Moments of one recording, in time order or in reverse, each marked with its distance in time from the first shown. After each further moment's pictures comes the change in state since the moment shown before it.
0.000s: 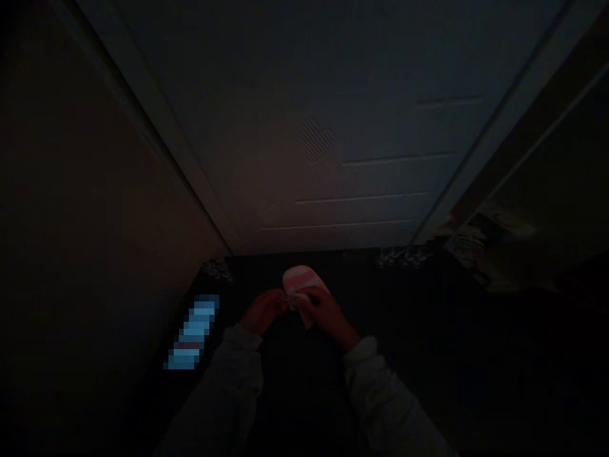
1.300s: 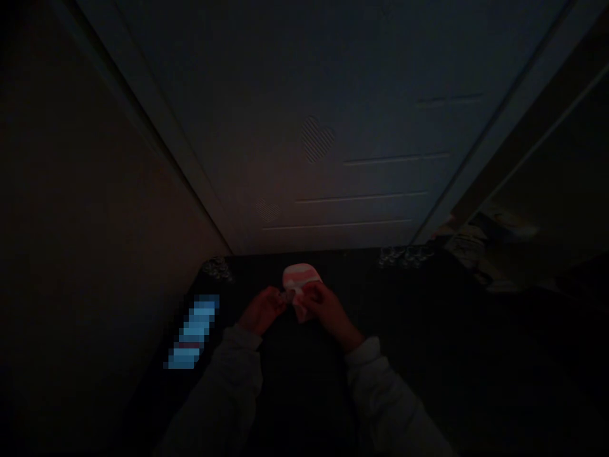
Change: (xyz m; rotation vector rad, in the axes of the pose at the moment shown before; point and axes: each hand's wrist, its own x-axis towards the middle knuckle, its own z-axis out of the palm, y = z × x) left_hand -0.002 0.002 -0.003 -0.237 0.094 -0.065; right_hand 0.001 0.005 0.003 0.380 0.030 0.150
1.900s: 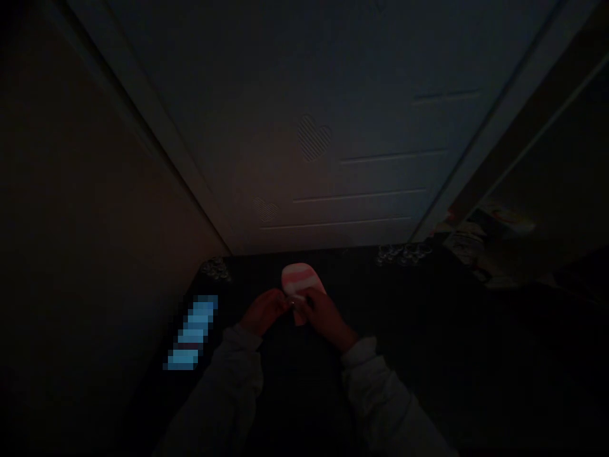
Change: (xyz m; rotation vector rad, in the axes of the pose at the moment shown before) left_hand 0.002 -0.006 -0.001 0.202 -0.116 0.050; right_hand -0.004 -0.005 0.002 -0.560 -0.035 -0.234
